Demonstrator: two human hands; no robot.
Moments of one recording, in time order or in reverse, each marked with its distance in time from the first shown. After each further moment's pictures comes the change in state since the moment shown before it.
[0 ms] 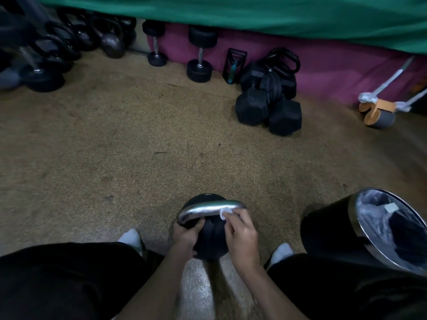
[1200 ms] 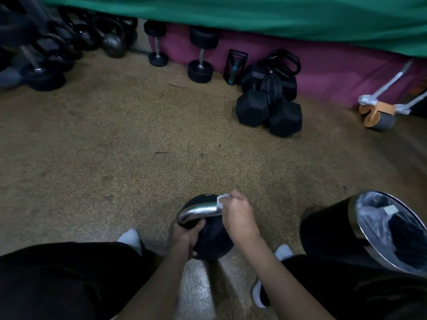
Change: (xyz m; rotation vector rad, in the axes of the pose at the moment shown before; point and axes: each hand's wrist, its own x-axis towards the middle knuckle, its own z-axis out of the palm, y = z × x) left_hand 0.003 0.002 -0.002 0.025 -0.035 -0.012; right_hand 0.062 -0.029 -0.013 -0.283 -0.445 0.103
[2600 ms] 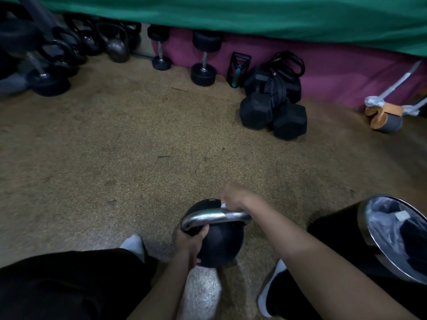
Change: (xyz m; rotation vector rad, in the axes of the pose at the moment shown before) left_hand 0.001 -0.002 -0.002 -0.054 -0.006 0.013; right_hand 0.071 -0.016 -0.033 -0.246 -0.656 0.052
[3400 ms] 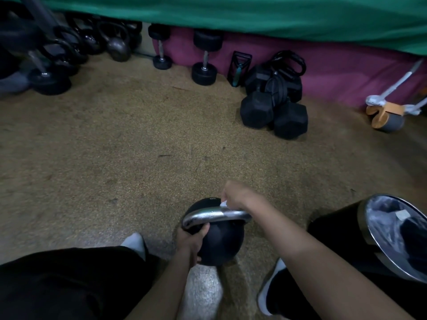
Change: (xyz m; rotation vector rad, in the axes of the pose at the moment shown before) left_hand -0.011 0.006 0.001 -0.032 -0.011 -0.004; right_hand -0.015 -0.003 -0.006 0.030 0.095 -0.050
